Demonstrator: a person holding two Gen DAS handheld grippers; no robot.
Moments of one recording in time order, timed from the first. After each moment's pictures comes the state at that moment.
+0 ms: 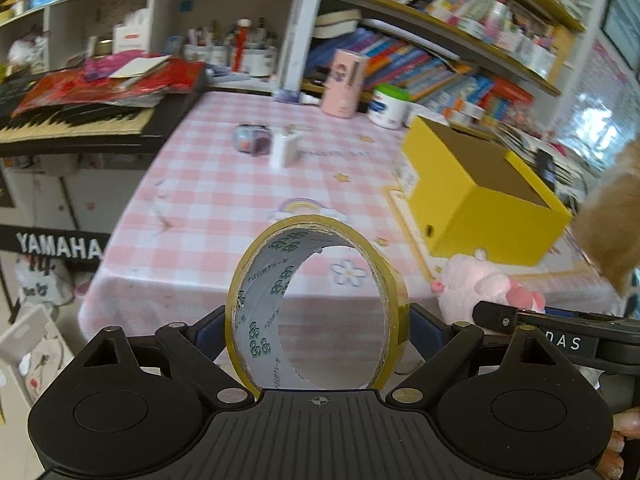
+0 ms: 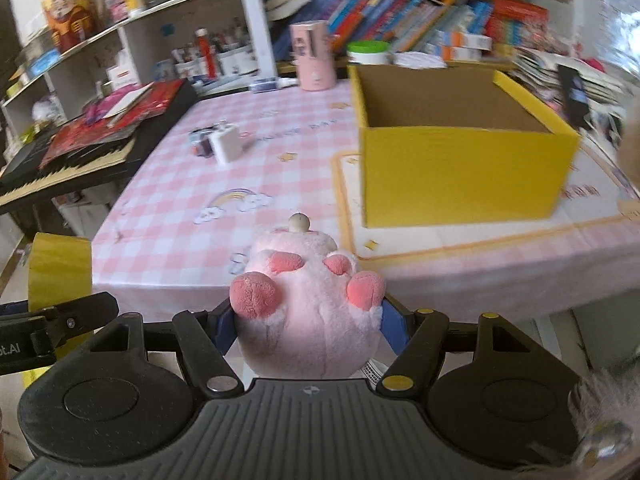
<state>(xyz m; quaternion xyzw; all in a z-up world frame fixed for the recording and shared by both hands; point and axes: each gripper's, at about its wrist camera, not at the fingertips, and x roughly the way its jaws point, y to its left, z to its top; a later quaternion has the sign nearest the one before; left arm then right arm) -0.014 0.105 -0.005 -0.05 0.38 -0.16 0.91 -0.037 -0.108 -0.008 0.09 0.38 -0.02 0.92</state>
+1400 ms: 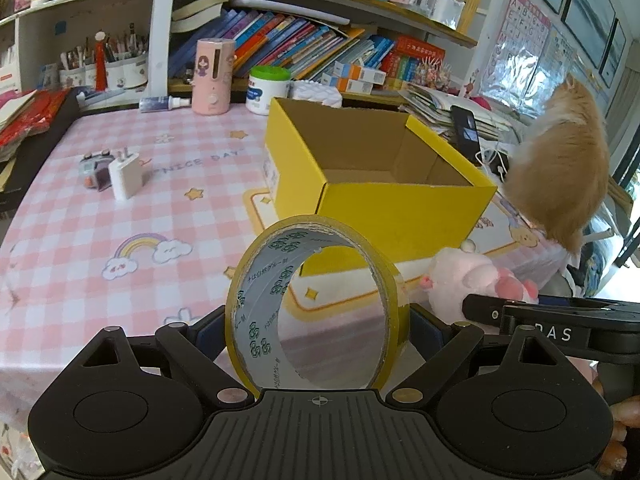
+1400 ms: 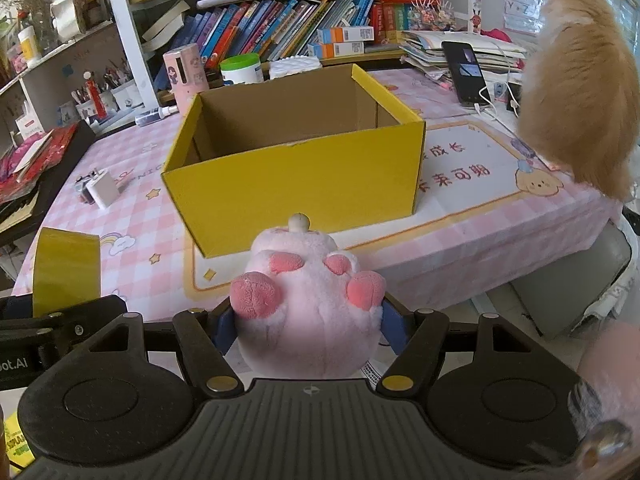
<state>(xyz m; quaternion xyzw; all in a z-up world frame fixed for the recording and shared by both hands) 0.029 -0.033 -0.001 0.00 0.38 -0.27 0.89 -0.045 -0.225 -0.001 0.12 0.38 -0.13 0.91</state>
